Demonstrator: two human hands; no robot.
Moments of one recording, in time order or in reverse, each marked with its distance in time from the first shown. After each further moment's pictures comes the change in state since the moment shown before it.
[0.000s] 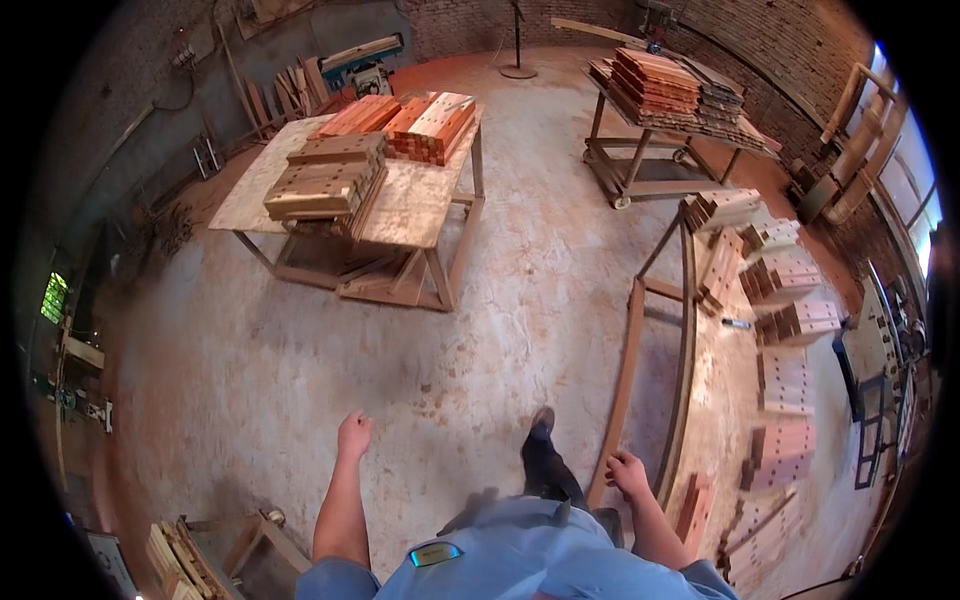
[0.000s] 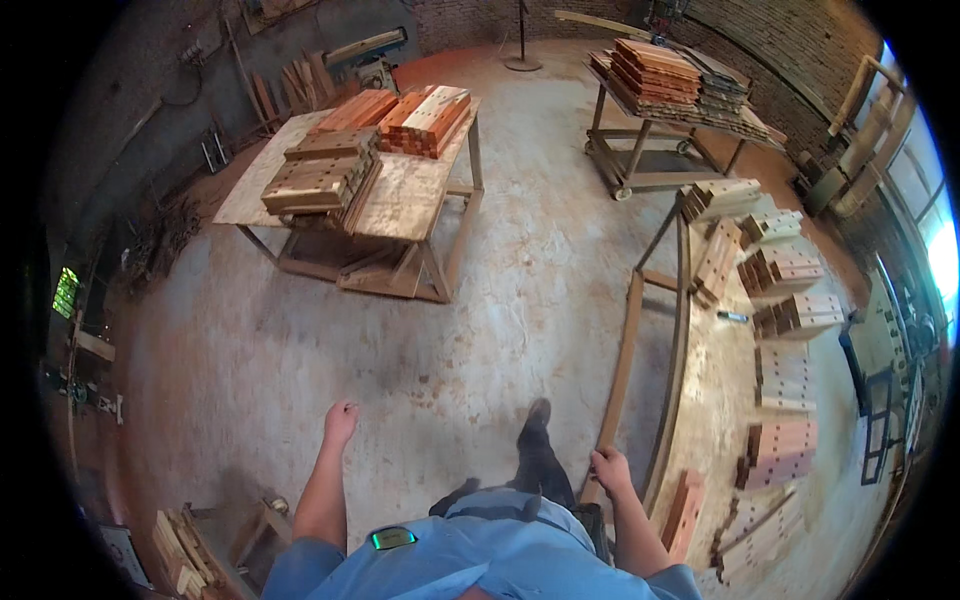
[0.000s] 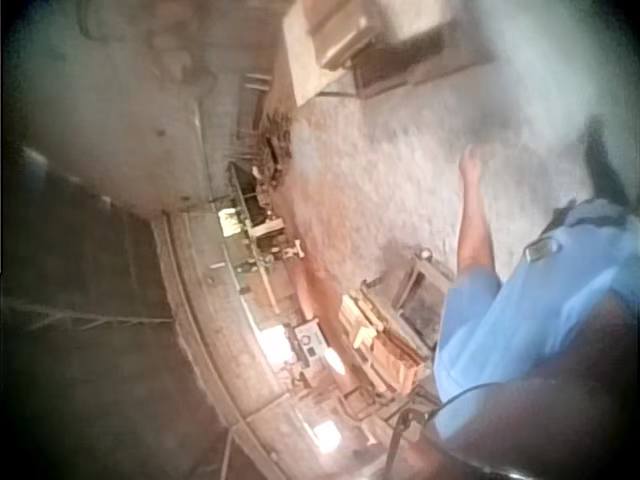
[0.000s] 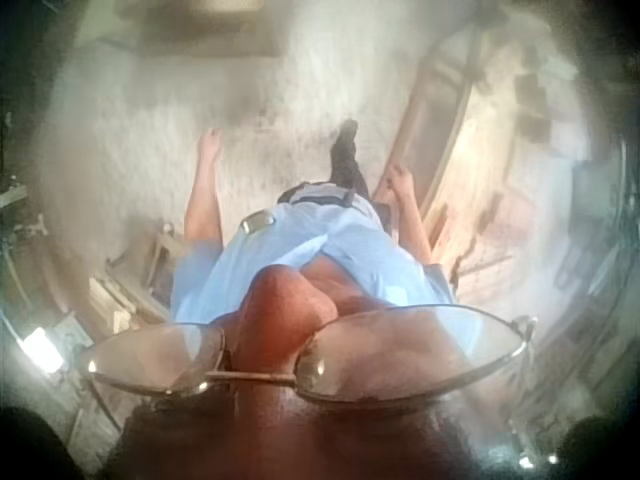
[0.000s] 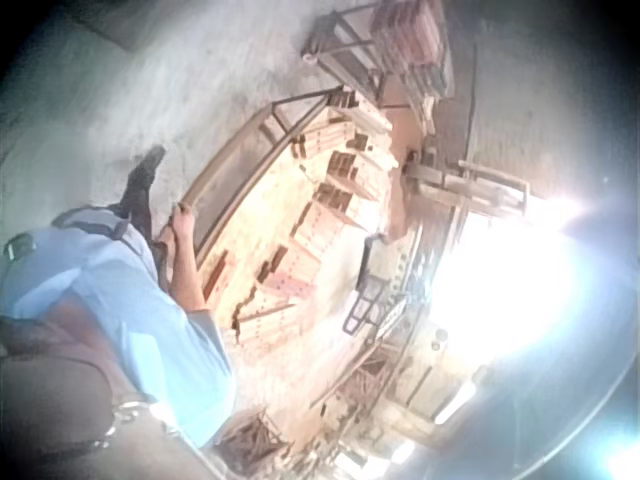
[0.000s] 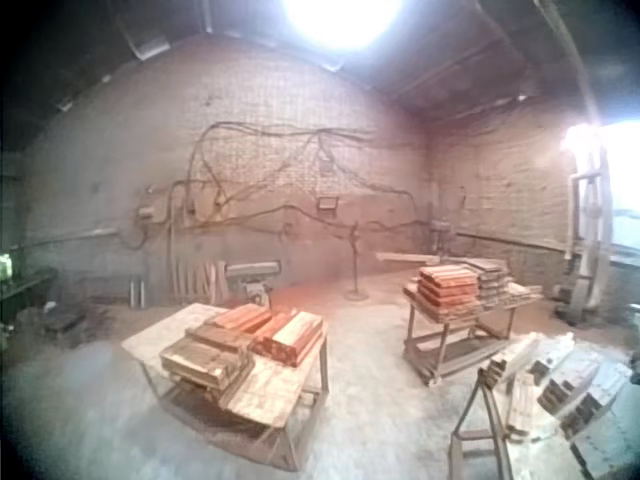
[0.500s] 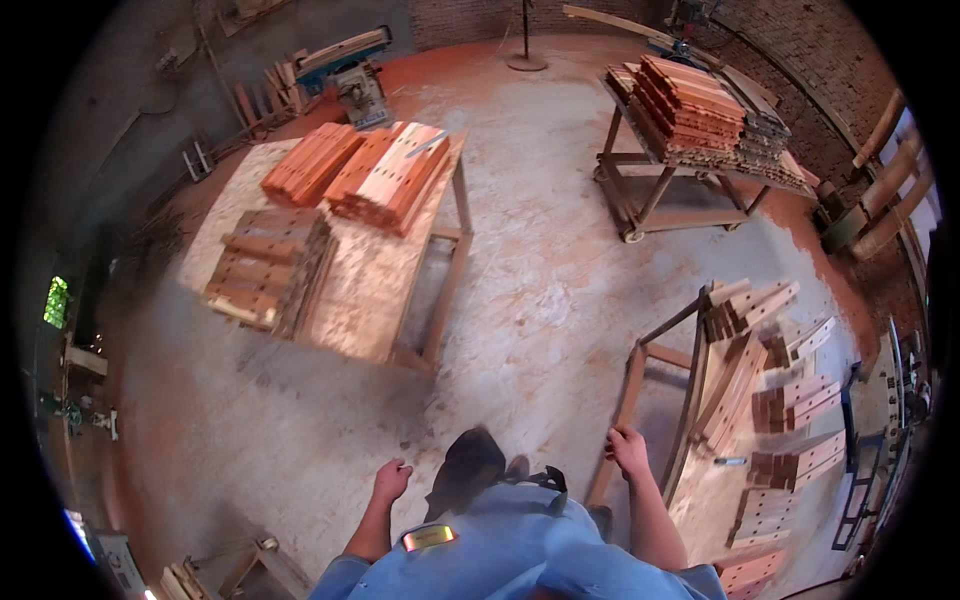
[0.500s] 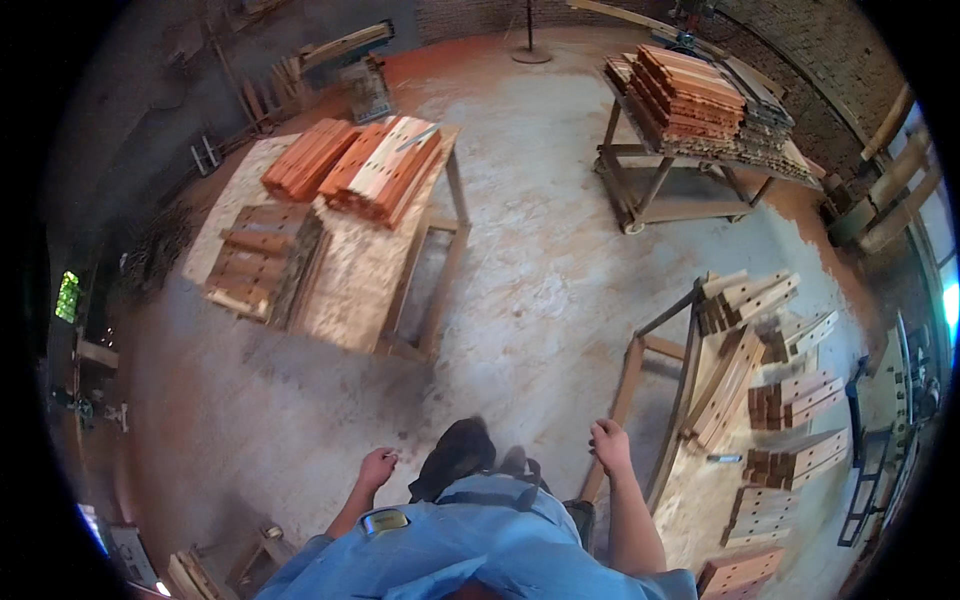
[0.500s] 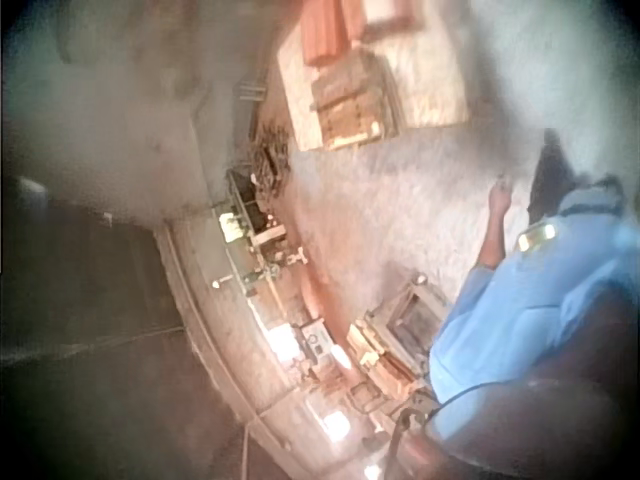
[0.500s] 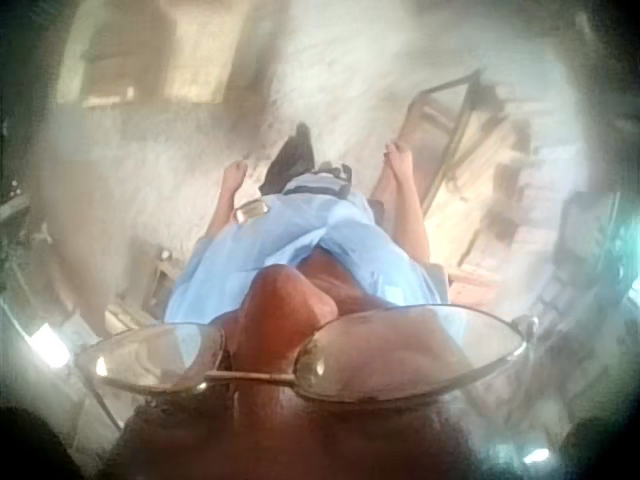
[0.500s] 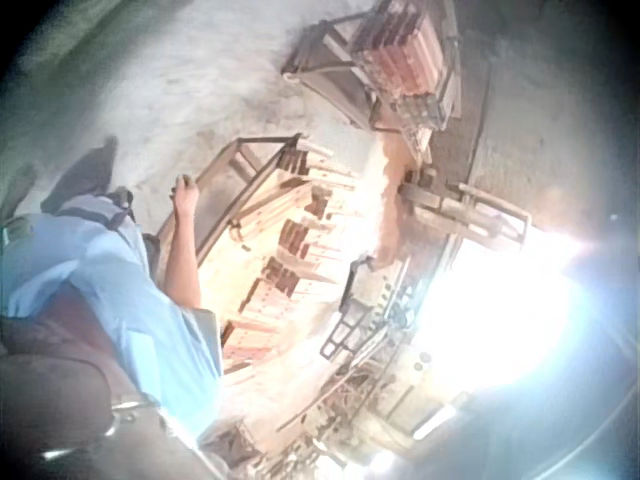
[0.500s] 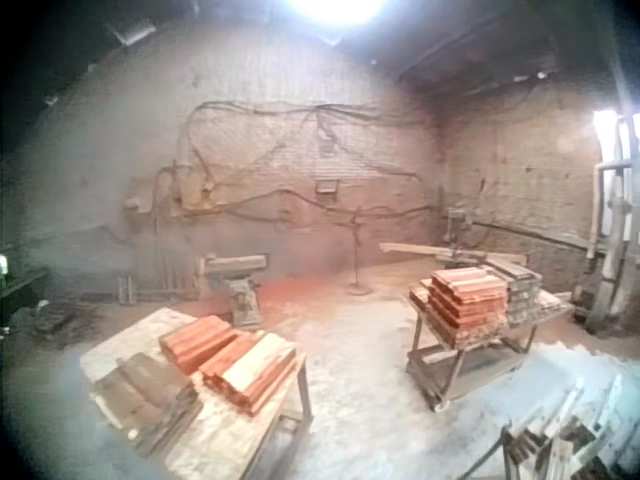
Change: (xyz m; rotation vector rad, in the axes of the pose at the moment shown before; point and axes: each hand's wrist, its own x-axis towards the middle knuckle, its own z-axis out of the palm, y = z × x) left_hand 0.164 0.179 0.164 0.072 -0.360 -0.155; right_hand 0.296 -0.284 -0.062 0.038 0.052 -0.064
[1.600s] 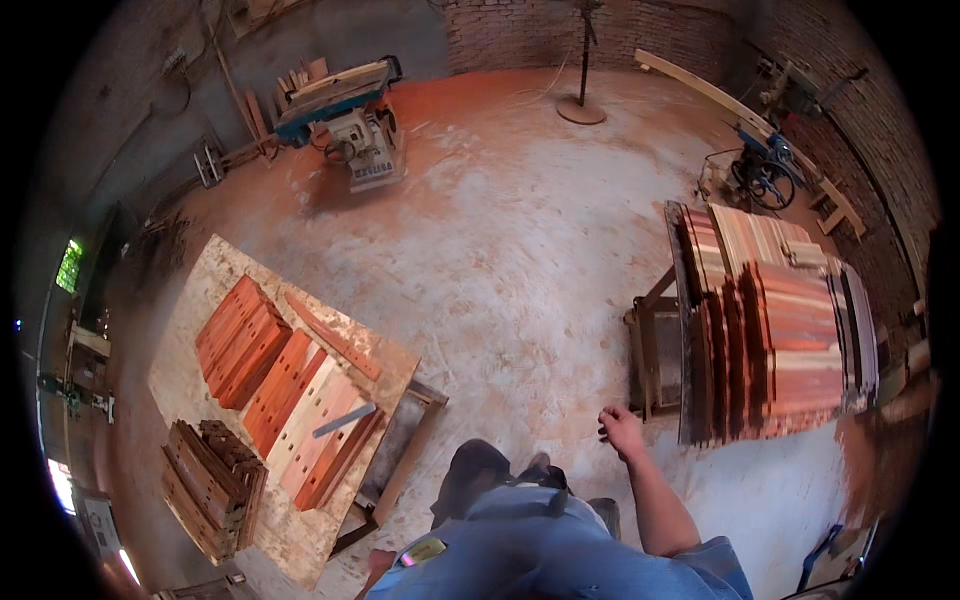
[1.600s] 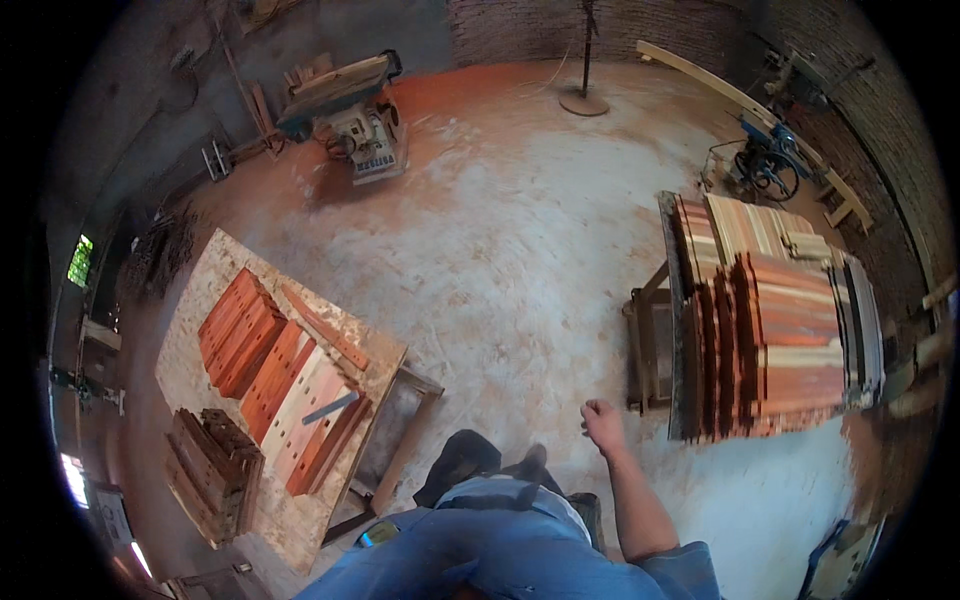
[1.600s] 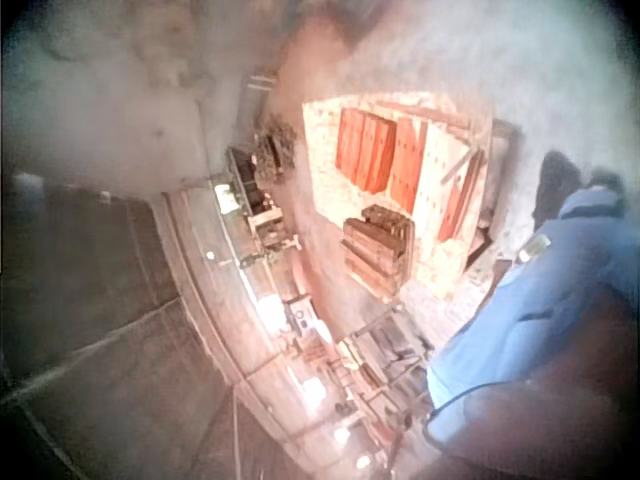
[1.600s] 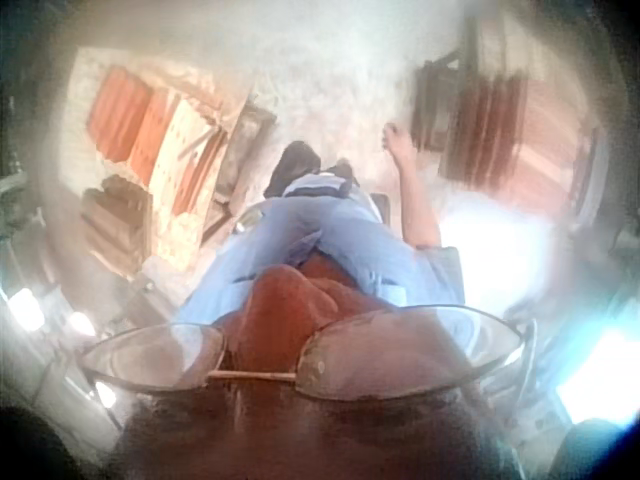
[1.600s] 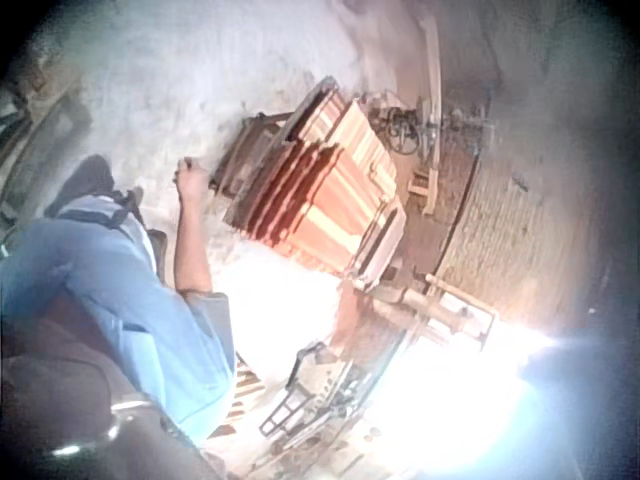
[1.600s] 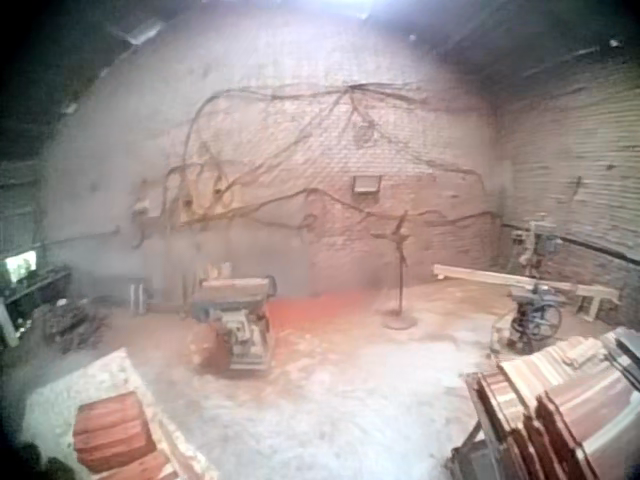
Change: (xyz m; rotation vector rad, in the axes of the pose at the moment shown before) left_hand 0.355 0.449 -0.056 0.074 -0.107 -0.615; right_hand 0.679 -0.544 0.019 -0.188 -0.230 -0.156
